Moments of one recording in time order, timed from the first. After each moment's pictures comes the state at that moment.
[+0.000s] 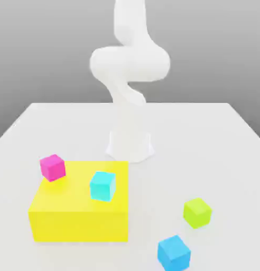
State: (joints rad) arm -0.01 -0.71 0.06 -2.35 -0.03 2.35 0.83
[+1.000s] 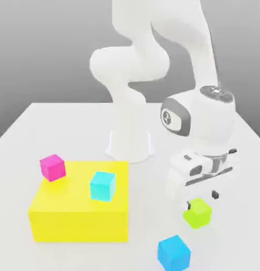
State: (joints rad) arm 0.18 0.23 0.24 -2.73 -0.26 2.96 1.00
